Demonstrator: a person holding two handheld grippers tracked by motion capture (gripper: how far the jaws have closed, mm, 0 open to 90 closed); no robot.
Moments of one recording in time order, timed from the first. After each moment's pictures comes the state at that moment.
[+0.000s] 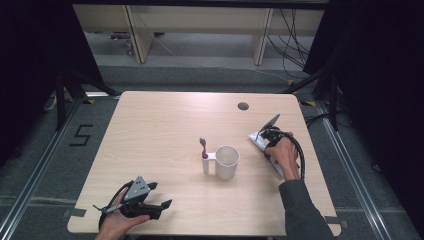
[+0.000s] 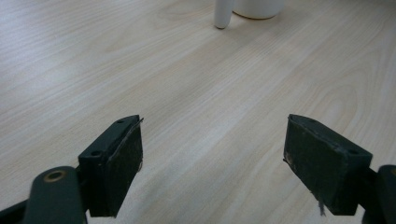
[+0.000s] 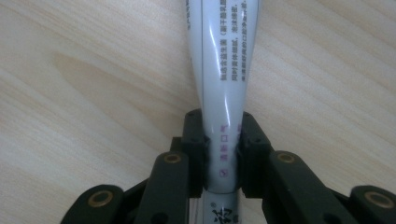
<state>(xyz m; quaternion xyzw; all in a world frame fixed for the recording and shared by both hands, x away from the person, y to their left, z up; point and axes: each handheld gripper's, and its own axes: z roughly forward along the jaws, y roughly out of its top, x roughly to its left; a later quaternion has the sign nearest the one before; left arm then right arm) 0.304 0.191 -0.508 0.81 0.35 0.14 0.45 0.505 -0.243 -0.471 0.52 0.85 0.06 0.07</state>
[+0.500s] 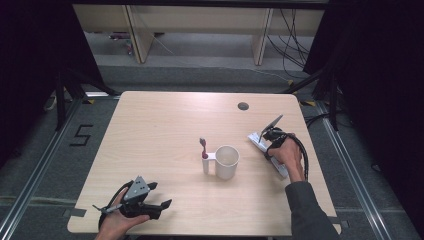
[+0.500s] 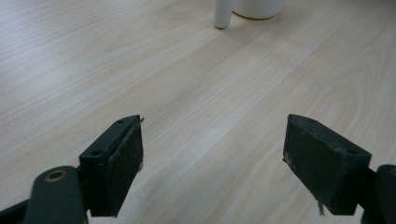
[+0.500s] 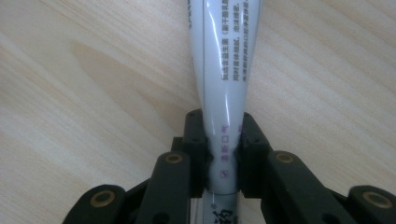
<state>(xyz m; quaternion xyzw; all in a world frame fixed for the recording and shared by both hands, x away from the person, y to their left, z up) 0.305 0.190 -0.508 0.81 0.36 0.14 0.45 0.500 -0.255 -0.470 0.50 0.86 0.10 0.05</state>
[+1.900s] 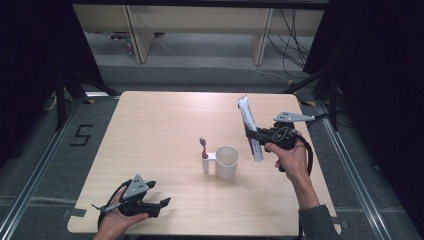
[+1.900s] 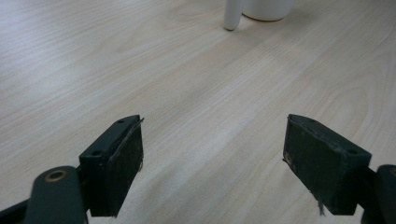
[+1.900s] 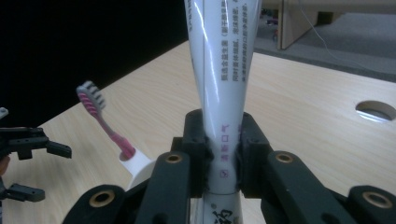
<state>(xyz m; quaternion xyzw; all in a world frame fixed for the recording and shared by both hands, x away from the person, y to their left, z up) 0.307 0.195 -0.508 0.81 0.36 0.15 0.44 0.429 -0.231 -0.381 0.36 0.76 0.54 0.10</state>
